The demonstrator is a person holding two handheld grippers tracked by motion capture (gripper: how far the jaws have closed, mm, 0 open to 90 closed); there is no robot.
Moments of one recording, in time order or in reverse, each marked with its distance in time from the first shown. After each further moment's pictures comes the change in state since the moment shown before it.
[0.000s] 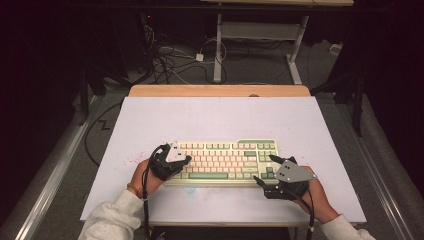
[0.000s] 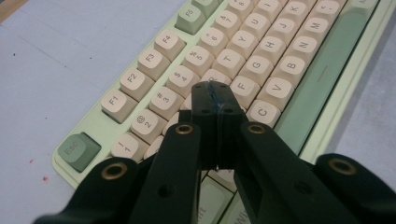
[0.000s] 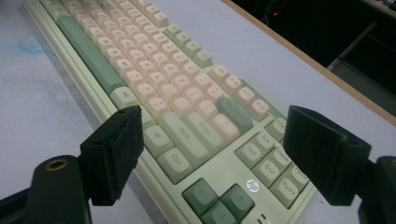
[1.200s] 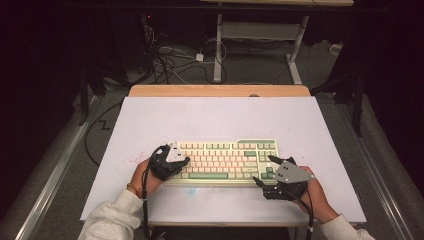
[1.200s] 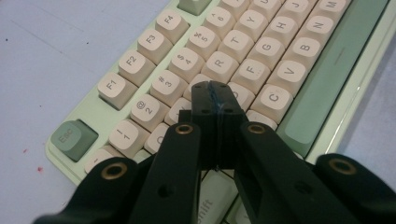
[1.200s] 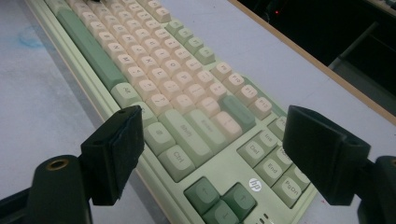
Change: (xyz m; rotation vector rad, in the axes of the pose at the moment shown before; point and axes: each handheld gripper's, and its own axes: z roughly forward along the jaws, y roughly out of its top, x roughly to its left) left arm 0.003 -0.006 0.007 0.030 0.001 -0.005; right arm 0.002 -0.001 0.002 0.011 0.003 -0.016
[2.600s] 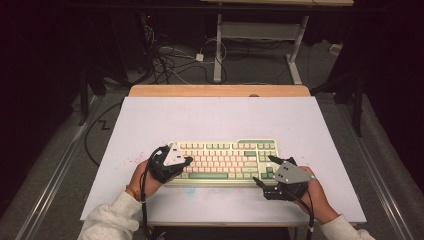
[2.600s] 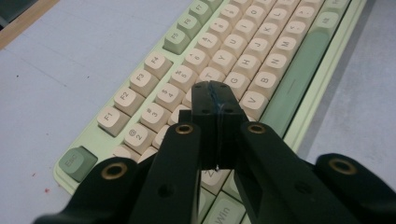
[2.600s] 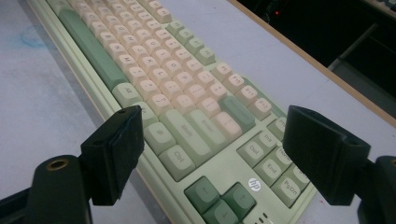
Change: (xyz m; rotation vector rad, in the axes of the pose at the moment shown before) left arm -0.013 0.010 -0.021 -0.081 -0.011 0.043; right arm 0.000 0.001 -0.002 -0.002 -0.001 -0.006
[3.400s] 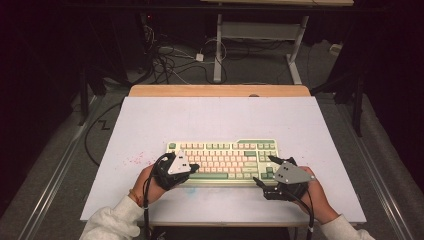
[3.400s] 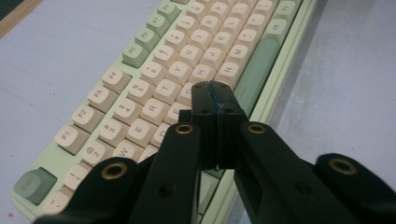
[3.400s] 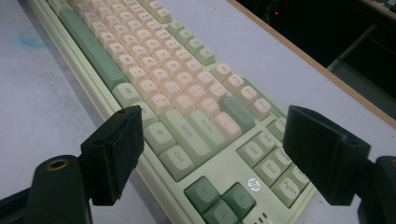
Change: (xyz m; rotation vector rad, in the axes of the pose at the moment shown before) left arm -0.022 0.005 0.000 -0.006 -0.063 0.059; right arm 0.000 0.000 0.000 0.001 -0.003 -0.005
